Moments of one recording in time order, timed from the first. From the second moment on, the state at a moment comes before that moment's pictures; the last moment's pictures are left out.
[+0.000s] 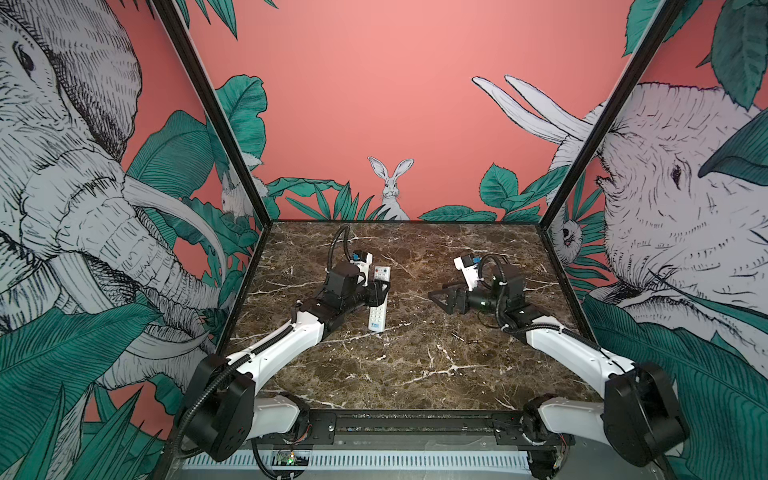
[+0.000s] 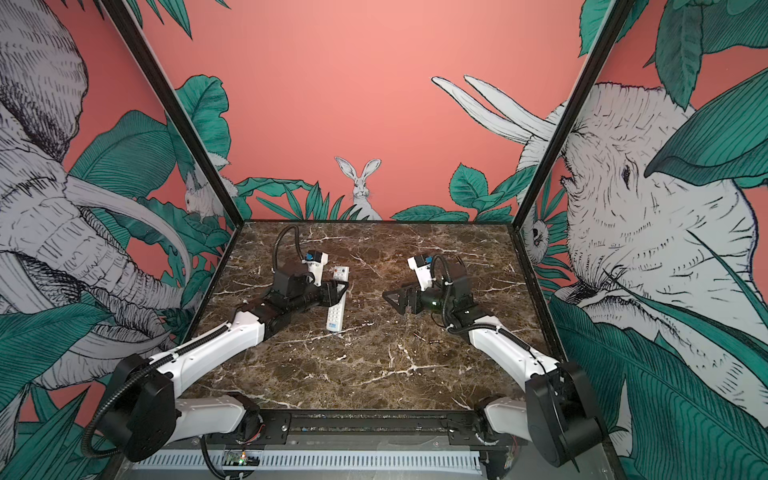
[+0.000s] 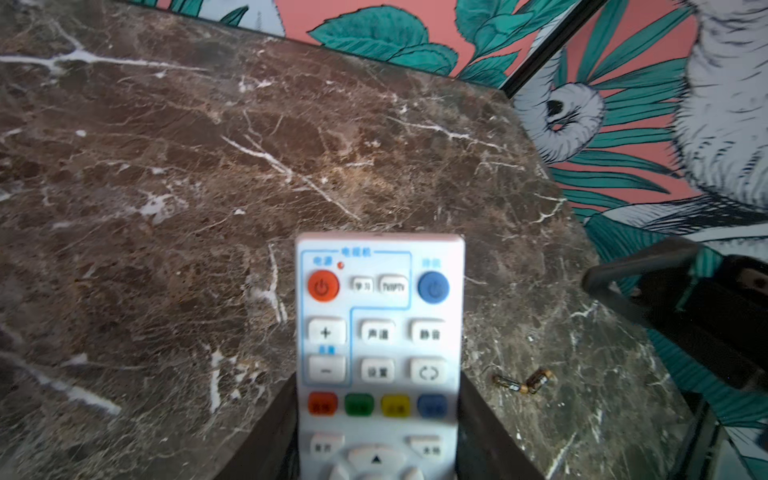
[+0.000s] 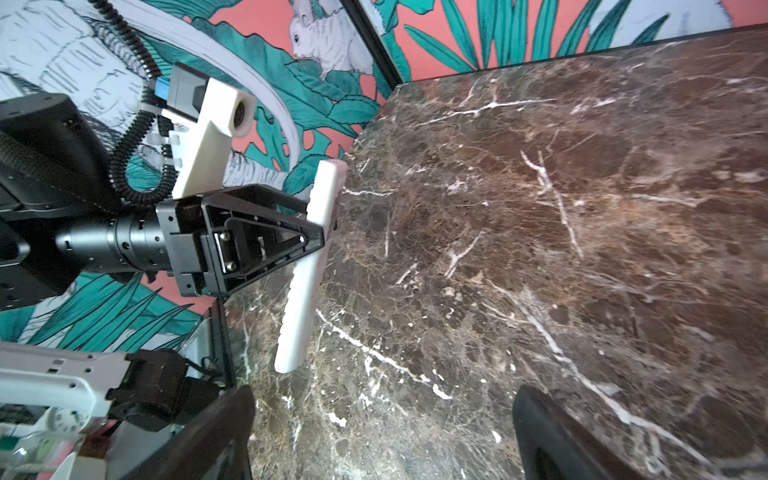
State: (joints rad) left arm -0.55 1.25 0.76 0.00 0.21 -0.45; right arm 0.40 1.27 0.68 0.21 -0.74 0.37
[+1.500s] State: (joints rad) left arm -0.55 1.20 0.83 0.44 0.72 -0.72; right arm 0.63 1.54 0.65 1.18 -0.95 0.81
